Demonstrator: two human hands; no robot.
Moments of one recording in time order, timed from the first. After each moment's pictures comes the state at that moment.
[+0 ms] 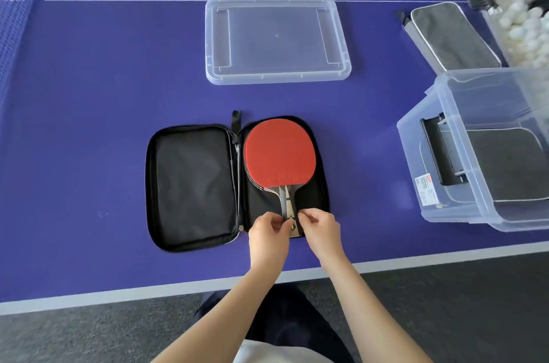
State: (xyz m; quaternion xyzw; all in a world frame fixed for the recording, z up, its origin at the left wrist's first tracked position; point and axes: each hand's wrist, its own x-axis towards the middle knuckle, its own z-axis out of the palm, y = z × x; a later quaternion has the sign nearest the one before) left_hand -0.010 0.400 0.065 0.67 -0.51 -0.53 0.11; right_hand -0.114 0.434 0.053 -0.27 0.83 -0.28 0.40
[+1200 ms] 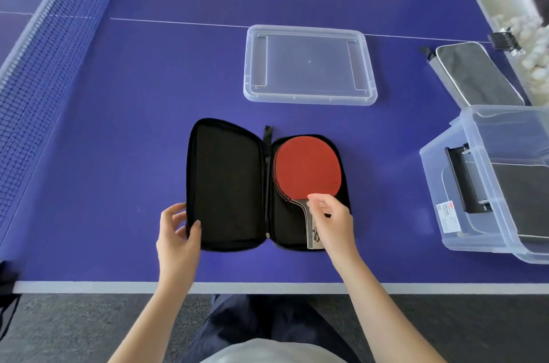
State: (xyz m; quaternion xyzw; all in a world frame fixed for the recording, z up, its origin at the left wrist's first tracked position) left_hand 0.155 0.359 0.101 0.69 -0.44 -0.45 0.36; right_hand -0.089 0.399 0.104 -0.31 0.78 -0.38 0.38
